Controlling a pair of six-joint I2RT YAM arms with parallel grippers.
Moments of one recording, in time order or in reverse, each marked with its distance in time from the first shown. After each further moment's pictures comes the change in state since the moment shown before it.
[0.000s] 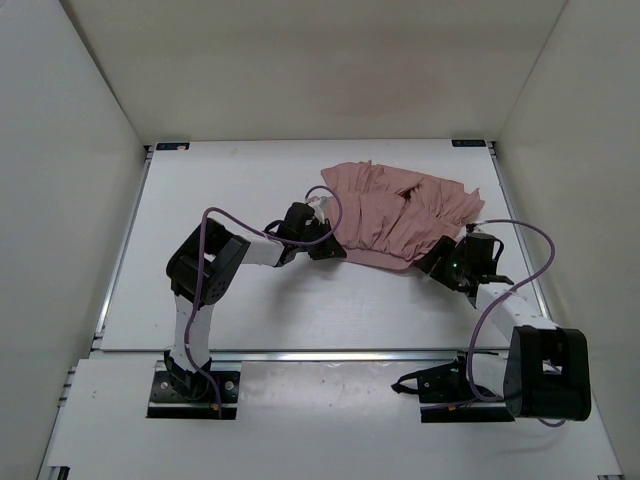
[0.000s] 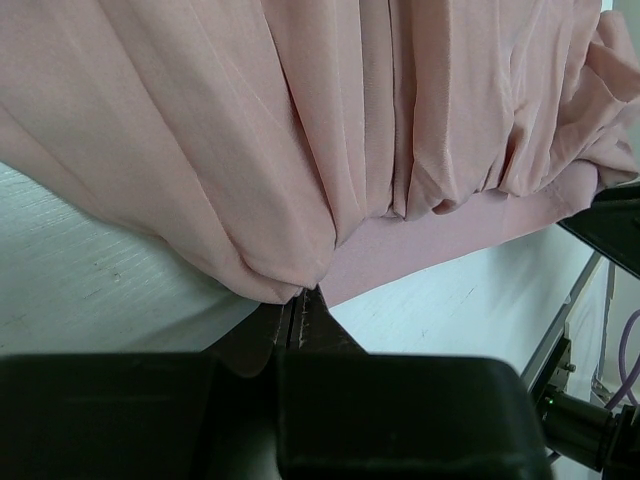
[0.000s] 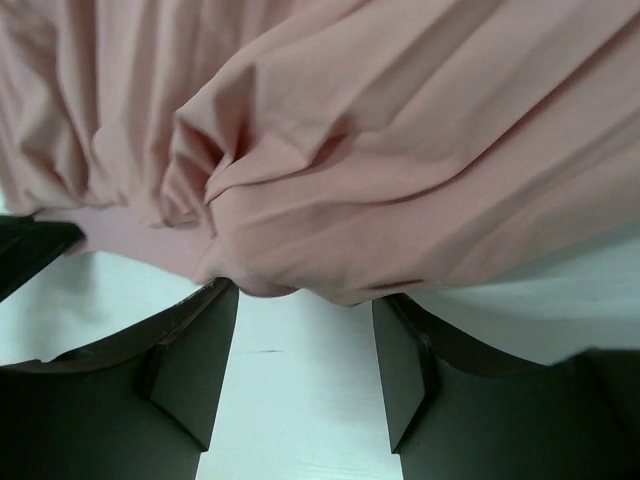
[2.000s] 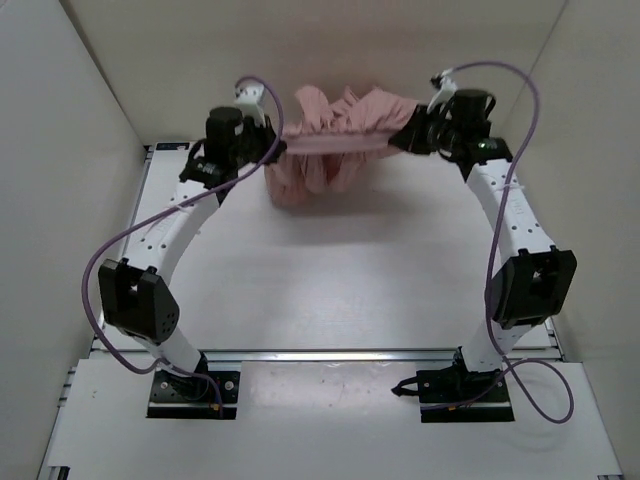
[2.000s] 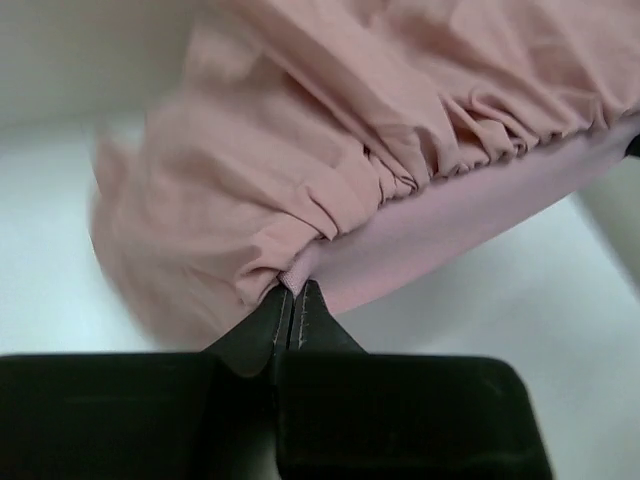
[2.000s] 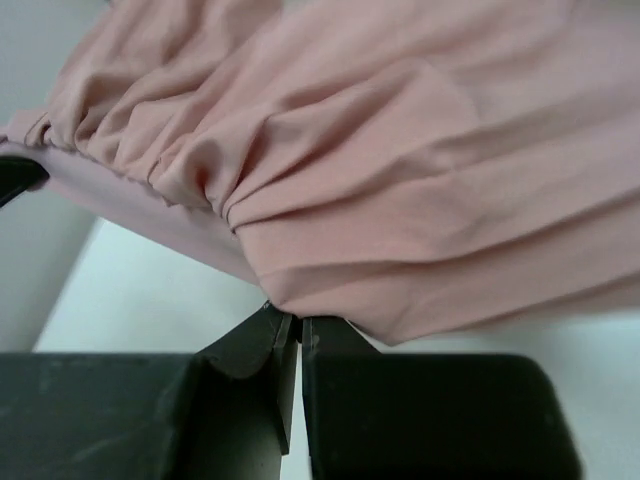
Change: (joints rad) left arm 0.295 -0.369 0.646 -0.566 -0.187 0.466; right arm 0.165 0.560 1.426 -0.393 -0.249 -0.248
